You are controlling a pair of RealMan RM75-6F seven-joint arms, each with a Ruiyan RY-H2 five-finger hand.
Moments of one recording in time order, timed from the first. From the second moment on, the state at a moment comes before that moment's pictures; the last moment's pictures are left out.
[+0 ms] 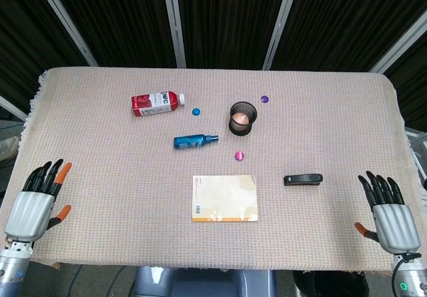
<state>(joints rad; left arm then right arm) -0.11 -1.22 -0.02 -1.65 1.61 1.51 0.35 0.06 -1.13 0.03 -1.61 -1.56 1.49 -0.16</state>
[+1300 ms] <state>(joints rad) -0.17 -1.25 -0.07 -1.58 1.57 1.48 0.29 0.38 -1.39 0.07 -1.22 -1.59 1.13 -0.07</state>
